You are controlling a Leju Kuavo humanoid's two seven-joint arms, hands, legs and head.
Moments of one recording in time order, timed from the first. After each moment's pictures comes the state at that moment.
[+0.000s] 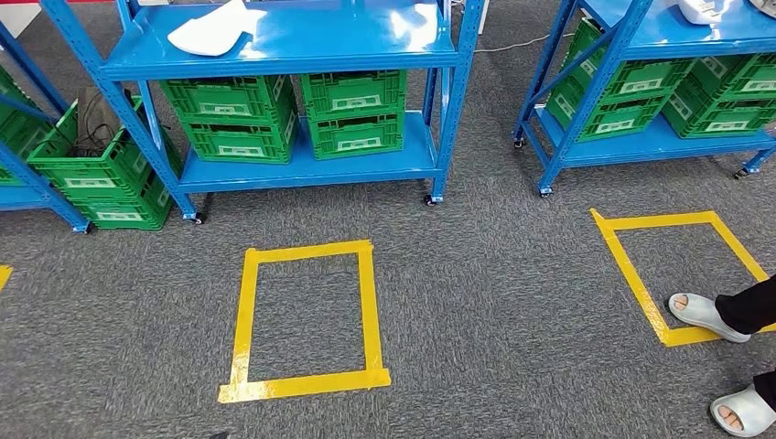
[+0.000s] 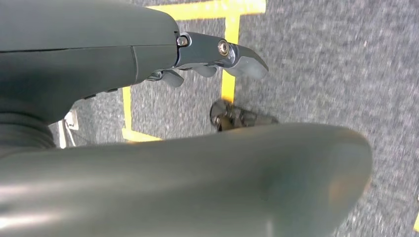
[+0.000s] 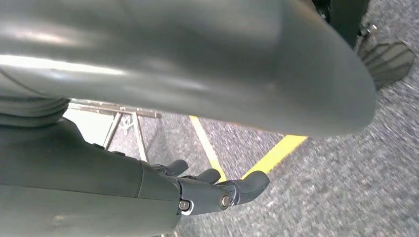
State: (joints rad) left arm -0.12 0.04 -1.00 -0.22 1.14 0.26 -0.19; right arm -0.11 0.04 -0.23 -0.18 -0.10 -0.13 0.12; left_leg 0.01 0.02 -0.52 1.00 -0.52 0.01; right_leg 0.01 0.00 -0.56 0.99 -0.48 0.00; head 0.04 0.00
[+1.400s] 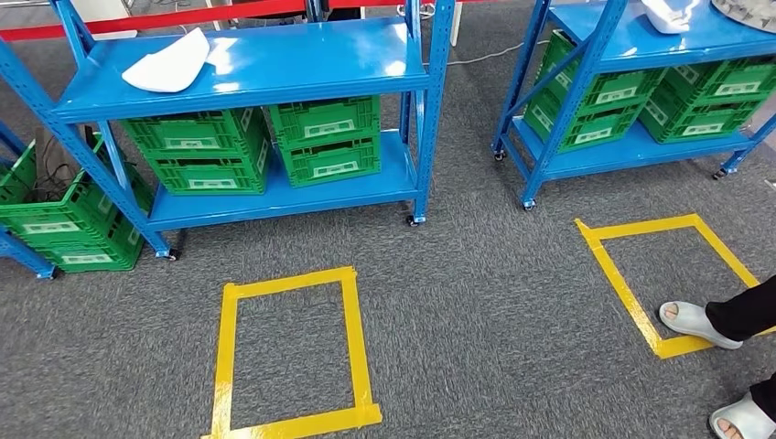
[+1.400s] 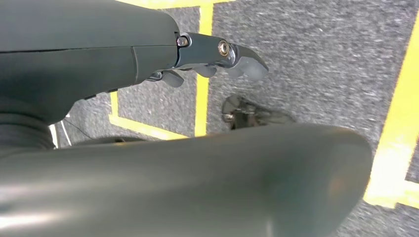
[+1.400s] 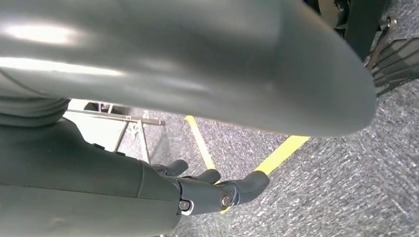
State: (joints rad) left arm -0.12 0.04 -1.00 -0.22 1.17 0.27 -0.19; right arm -0.10 0.06 -0.21 -0.18 -0.07 -0.14 0.14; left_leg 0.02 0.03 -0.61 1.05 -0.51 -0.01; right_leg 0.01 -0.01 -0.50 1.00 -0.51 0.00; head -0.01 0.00
